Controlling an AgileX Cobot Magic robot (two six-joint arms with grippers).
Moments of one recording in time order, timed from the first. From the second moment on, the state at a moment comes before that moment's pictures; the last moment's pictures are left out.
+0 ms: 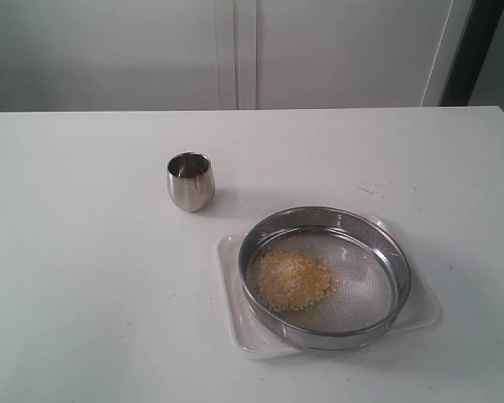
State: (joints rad) left arm 0.06 0.31 -0.26 -0.11 0.58 0.19; right arm 0.14 0.66 -0.65 0.03 0.49 0.03
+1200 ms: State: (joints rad) left arm 0.06 0.31 -0.26 -0.11 0.58 0.19; right arm 0.17 1.36 -0.82 0.30 0.67 -0.11
